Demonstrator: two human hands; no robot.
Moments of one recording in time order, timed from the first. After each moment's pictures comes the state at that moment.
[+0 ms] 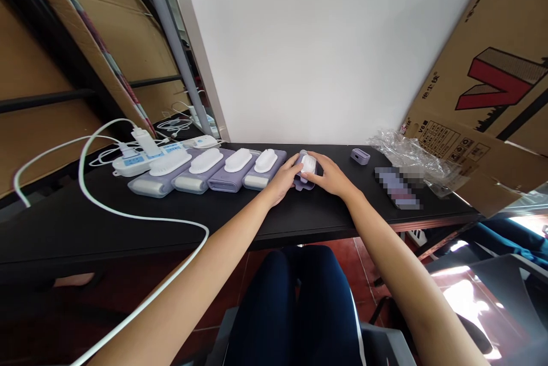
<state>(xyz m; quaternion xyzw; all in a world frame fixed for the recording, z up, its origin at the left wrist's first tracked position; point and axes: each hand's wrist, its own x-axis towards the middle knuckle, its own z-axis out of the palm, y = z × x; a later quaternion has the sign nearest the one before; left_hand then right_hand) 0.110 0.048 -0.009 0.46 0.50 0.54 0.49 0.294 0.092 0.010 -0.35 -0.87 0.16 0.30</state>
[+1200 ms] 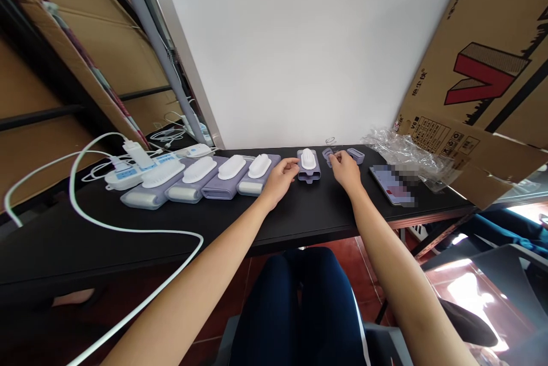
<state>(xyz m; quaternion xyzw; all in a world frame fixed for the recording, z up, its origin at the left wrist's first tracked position) 0.113 0.045 -0.004 0.54 0.51 0.56 0.37 0.320 0.107 0.018 -0.61 -0.67 0.16 0.38</state>
